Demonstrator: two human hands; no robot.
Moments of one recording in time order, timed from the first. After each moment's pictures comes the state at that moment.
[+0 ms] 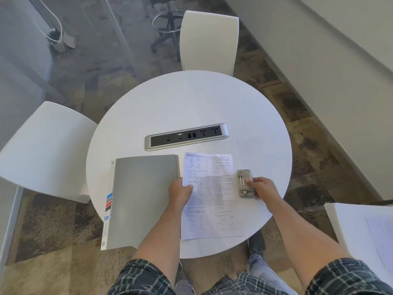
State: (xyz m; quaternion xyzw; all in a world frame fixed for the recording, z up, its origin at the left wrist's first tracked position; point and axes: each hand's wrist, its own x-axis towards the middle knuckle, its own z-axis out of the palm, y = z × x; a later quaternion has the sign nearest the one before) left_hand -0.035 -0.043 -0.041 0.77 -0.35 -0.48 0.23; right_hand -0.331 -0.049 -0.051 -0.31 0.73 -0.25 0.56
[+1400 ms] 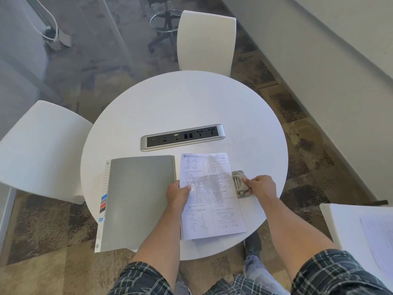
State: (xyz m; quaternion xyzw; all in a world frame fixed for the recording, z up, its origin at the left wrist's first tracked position) left_hand -0.047 -0.041 -0.052 0.77 -0.24 -0.51 0.31; right_hand -0.329 -0.062 -0.051 -0.36 0.80 -0.18 0.44
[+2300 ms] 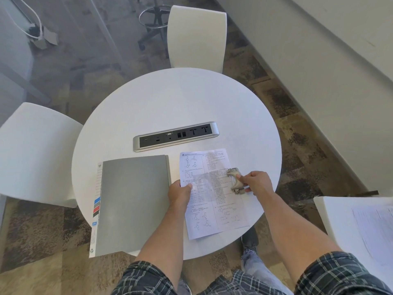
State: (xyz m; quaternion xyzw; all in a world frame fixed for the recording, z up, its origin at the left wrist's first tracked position) left_hand -0.068 -0.045 -0.065 0.77 -0.21 -0.52 0.31; right_hand -0.334 -0.065 -0.043 -0.32 0.78 -0.19 0.50
